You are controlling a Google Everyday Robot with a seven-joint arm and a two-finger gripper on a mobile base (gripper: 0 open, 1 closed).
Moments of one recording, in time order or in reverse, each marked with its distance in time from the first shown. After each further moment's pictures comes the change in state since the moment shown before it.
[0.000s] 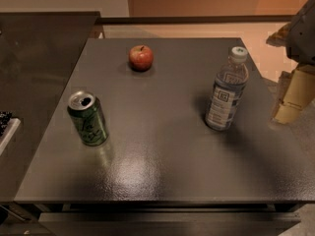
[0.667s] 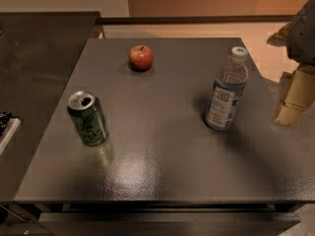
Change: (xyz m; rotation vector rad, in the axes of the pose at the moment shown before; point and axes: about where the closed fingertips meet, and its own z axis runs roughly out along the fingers) arm 0.000 0.003 -0.003 0.003 0.013 -0.011
